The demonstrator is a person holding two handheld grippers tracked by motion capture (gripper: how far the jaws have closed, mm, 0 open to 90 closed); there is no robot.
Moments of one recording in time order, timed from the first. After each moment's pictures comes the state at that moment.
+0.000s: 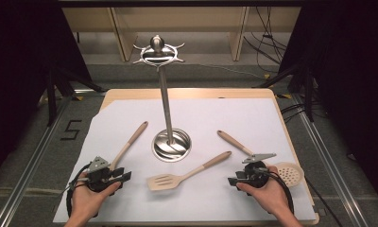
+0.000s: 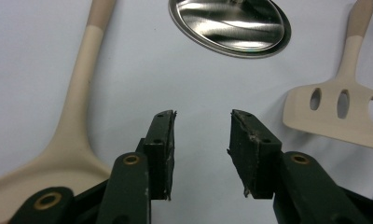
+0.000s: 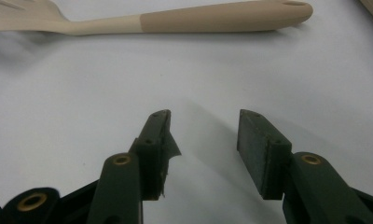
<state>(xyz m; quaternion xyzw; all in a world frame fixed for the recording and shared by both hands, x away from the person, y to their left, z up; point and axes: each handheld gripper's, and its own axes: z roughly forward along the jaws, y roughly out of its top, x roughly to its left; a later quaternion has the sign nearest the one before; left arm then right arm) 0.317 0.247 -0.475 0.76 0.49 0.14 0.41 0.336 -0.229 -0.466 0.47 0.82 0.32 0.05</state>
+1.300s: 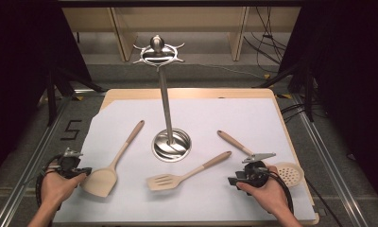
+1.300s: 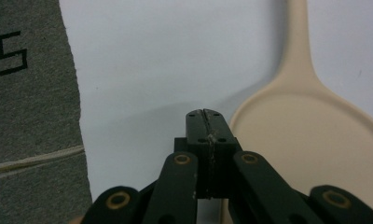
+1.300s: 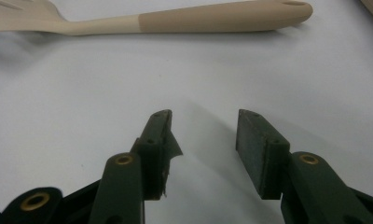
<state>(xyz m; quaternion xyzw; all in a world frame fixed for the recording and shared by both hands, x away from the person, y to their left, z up) 0.343 0.334 -0.466 0.78 0.56 0.16 0.22 0.336 -0.229 -0.464 0.47 0.82 0.31 0.01</state>
